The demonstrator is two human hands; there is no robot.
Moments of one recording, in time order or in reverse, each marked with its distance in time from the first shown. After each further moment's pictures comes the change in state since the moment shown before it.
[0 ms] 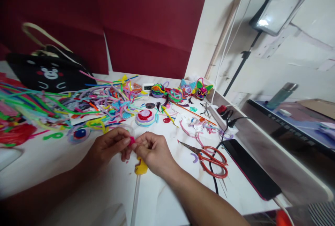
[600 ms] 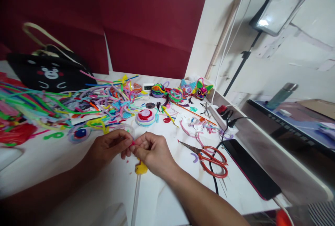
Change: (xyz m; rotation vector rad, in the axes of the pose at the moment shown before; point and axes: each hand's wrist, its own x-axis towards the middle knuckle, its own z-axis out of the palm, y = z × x) left_hand 0.000 0.007 0.001 0.132 0.039 -0.034; right_hand 0.001 0.005 0.000 -0.018 -0.003 0.004
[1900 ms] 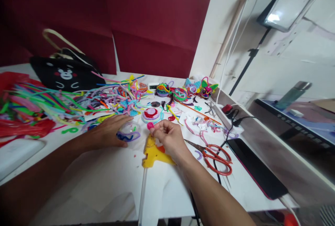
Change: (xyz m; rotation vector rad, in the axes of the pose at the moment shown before) left_hand 0.027 -0.001 -0.072 1.302 -0.243 -0.023; right_hand 0.006 -0.027 -0.017 -0.079 0.219 -0.103
